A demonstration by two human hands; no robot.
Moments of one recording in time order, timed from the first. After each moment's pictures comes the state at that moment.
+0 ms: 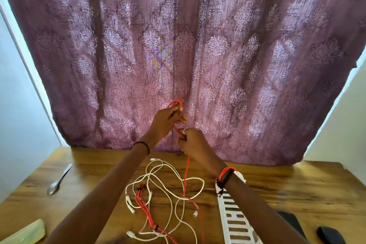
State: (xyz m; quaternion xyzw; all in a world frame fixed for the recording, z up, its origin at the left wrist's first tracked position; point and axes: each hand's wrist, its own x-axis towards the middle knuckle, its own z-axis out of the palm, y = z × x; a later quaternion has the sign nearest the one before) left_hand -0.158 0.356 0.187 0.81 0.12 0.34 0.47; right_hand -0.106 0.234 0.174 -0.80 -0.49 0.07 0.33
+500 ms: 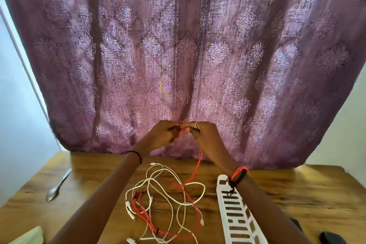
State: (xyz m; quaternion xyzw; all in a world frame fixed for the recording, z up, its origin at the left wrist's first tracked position) left_hand -0.174 0.362 0.181 0.89 0.11 0.22 0.39; right_hand -0.088 0.216 0.207 -0.74 -0.53 -0.02 0.40
